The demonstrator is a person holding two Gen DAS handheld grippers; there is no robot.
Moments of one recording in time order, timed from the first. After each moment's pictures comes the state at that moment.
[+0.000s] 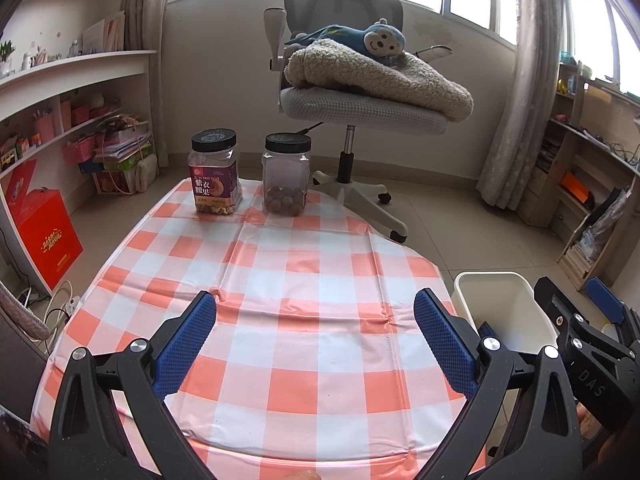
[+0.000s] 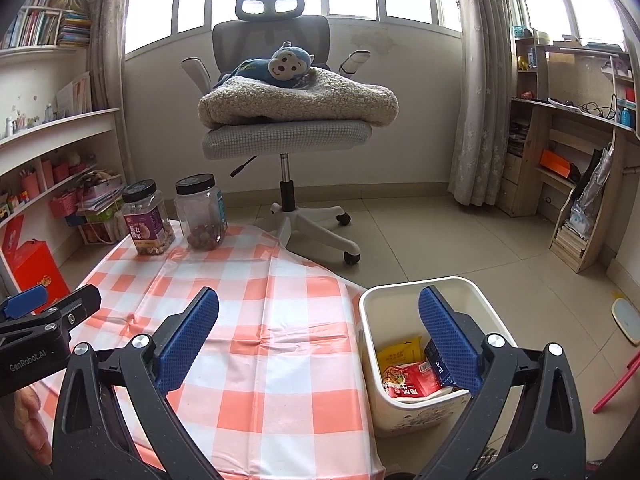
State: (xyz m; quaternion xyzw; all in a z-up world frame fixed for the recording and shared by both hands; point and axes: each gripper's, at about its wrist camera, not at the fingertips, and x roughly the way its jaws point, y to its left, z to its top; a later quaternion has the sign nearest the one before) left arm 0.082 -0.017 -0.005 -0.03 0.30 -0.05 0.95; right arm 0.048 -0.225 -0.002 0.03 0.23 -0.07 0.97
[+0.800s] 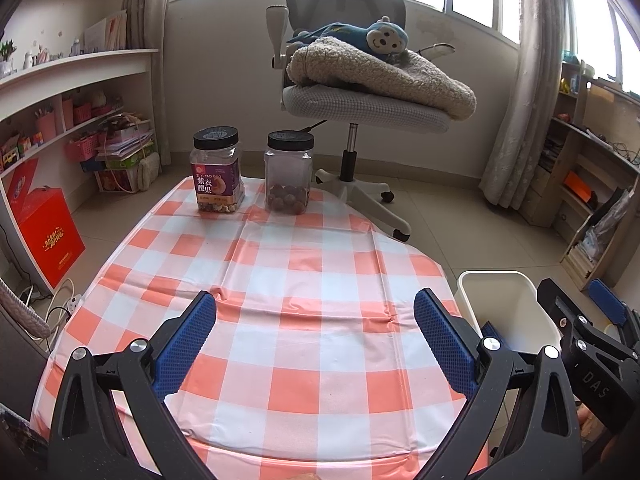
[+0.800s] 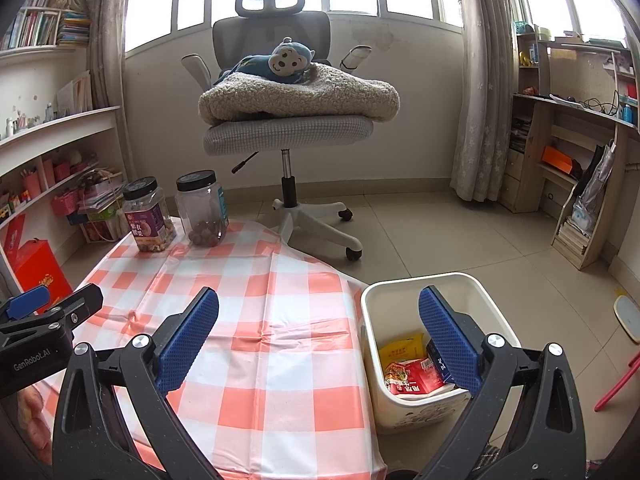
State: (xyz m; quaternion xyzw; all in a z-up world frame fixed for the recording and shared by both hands) left arm 0.082 -0.018 -0.006 -0.03 0.30 -0.04 0.95; right arm 0.049 -0.223 -0.007 0.03 0.23 -0.06 0.97
